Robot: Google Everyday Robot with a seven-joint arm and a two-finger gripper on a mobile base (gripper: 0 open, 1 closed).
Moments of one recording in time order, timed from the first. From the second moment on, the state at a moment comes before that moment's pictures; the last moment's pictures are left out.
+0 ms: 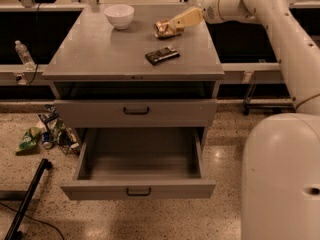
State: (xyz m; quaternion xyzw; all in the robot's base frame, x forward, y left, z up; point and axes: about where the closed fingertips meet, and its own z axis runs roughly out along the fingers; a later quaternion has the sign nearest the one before) arm 0.865 -0.112 0.957 -0.36 0.73 0.14 0.56
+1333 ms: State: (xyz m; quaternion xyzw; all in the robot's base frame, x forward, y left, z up) arm 0.938 -0.069 0.931 -0.32 0.72 0.18 0.59
